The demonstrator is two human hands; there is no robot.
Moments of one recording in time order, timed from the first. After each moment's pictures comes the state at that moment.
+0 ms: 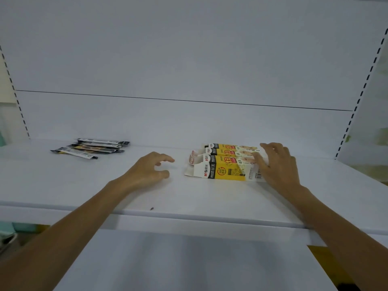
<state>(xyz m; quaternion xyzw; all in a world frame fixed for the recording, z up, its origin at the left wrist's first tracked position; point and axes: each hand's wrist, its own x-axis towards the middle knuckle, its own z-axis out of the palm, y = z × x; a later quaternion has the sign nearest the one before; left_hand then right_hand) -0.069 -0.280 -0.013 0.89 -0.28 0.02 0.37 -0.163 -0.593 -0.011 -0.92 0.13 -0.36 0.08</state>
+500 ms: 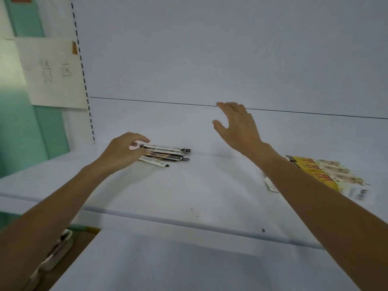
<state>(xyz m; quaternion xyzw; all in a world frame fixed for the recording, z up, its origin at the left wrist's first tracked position) 0.010 -0.051 0.026 0.89 -0.17 0.18 0.38 -0.023 -0.326 0.074 -0.91 -0.08 -0.40 0.08</state>
